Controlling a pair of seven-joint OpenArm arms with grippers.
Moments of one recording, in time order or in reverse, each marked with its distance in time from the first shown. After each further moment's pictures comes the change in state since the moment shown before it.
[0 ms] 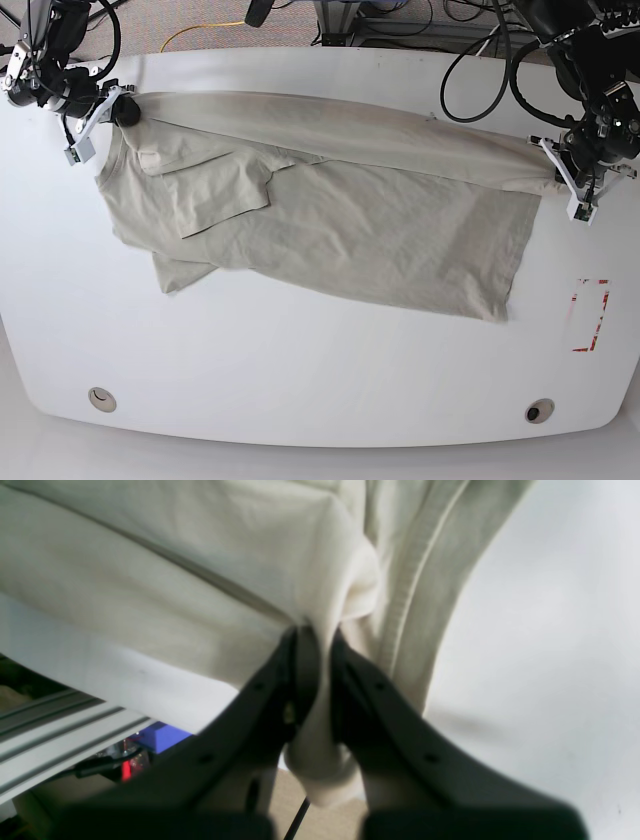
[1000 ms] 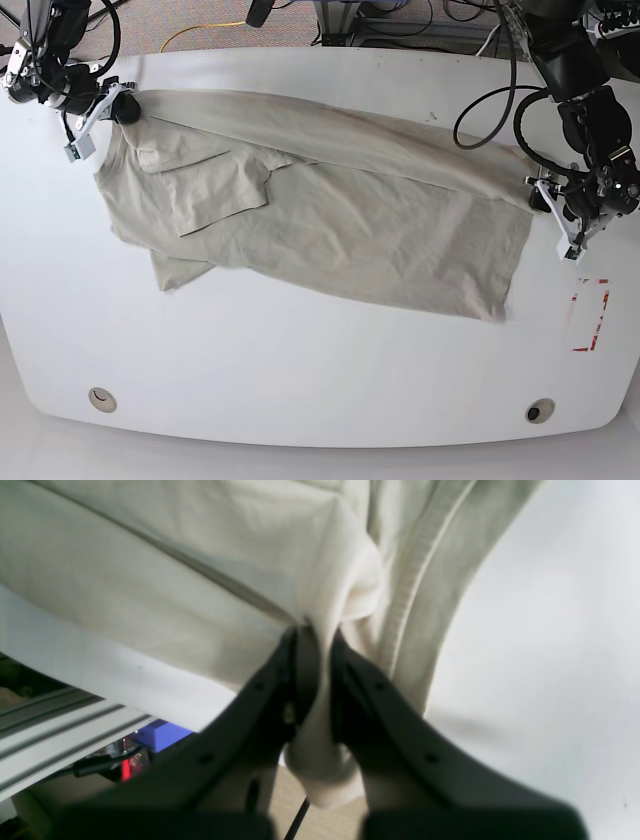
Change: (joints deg) left arm -12.7 -5.0 7.1 -20.2 0.3 0.1 -0.9; right arm -1.1 0.1 -0.2 0.0 -0.2 0.0 1.2
